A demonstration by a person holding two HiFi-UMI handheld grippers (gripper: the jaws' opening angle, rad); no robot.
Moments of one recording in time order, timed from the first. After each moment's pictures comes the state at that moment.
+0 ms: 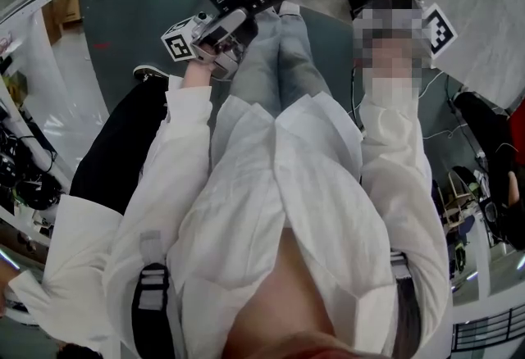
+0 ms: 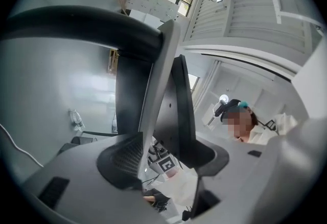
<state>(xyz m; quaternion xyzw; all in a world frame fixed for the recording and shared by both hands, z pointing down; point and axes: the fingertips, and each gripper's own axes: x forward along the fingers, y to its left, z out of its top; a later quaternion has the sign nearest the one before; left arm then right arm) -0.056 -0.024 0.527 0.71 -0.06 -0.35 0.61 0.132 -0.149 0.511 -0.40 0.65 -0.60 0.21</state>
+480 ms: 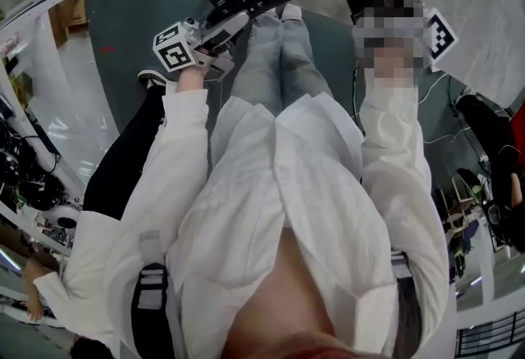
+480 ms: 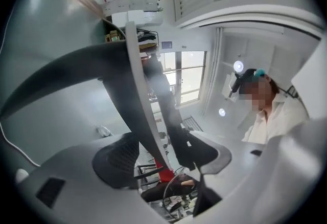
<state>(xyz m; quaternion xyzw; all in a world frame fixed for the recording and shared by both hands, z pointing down) -0.045 -0.032 0.524 0.80 -0.16 -0.18 0.55 0.139 -0.150 0.472 -0.37 0.70 -0.58 0.21</state>
